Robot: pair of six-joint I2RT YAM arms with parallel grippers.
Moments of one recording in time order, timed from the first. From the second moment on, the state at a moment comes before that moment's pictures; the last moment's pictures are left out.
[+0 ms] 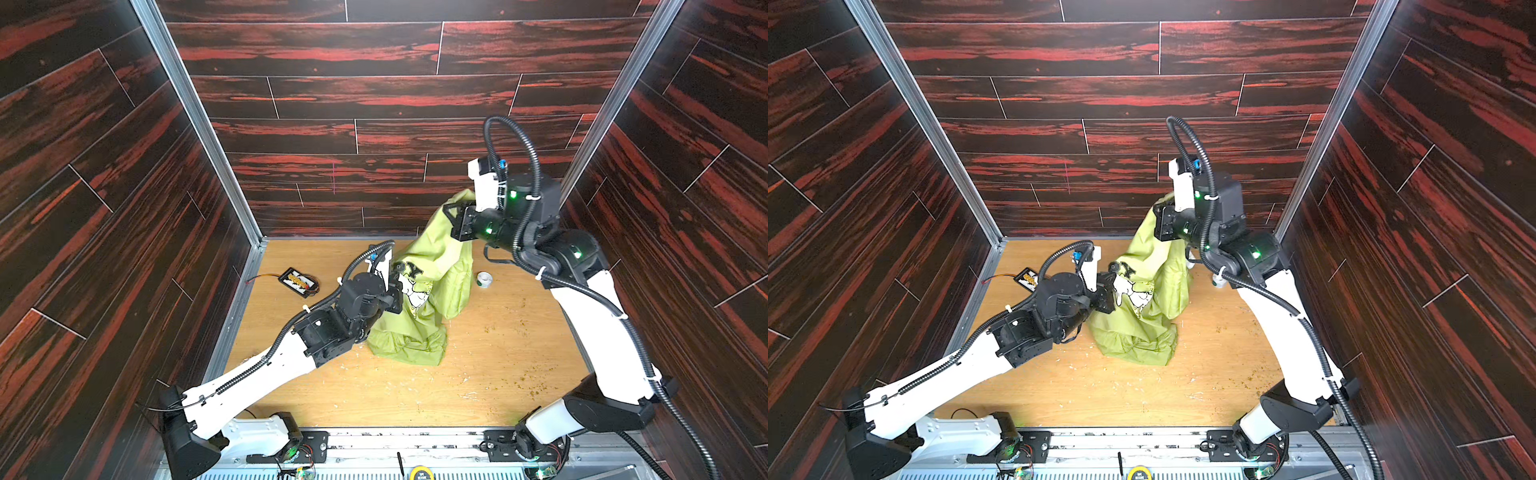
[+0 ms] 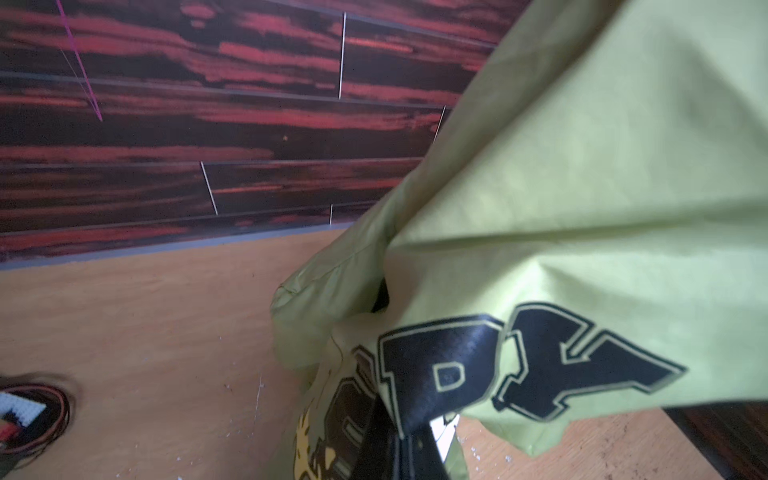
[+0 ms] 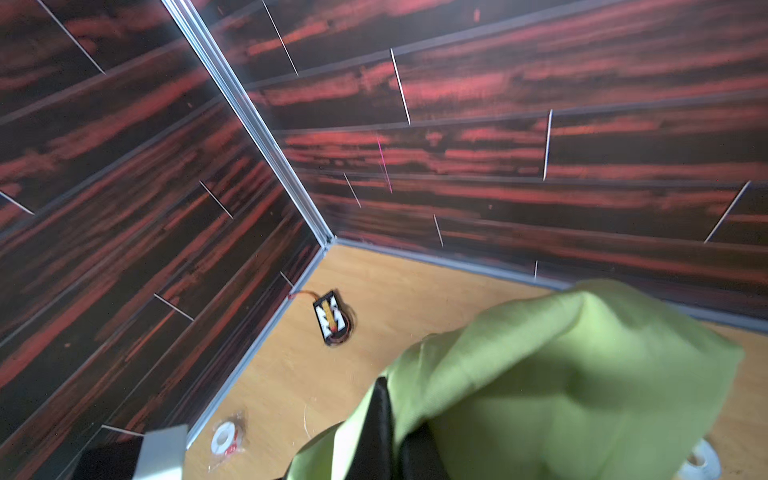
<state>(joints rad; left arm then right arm) -0.90 1.23 1.23 -0.26 -0.39 -0.35 0.62 1.55 2.20 -0.90 0.00 0.30</state>
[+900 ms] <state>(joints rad) -0.91 1.26 1.70 -0.35 -0.31 -0.15 0.62 1.40 2.47 -0.87 -0.11 0.30</state>
